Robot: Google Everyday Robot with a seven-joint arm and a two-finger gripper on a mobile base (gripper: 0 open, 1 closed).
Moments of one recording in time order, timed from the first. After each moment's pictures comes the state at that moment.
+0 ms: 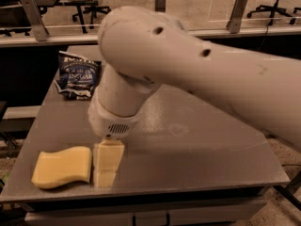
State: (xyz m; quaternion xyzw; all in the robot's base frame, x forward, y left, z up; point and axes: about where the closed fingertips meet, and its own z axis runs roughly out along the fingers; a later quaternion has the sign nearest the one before) arm 0.396 0.111 0.856 -0.78 0.58 0.14 0.17
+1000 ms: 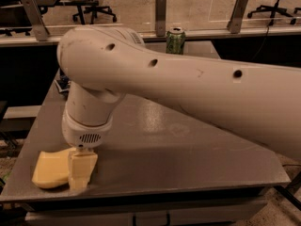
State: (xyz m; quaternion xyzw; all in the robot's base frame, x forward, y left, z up) arm 0.384 0.161 0.831 -0.80 0.56 0.15 0.15
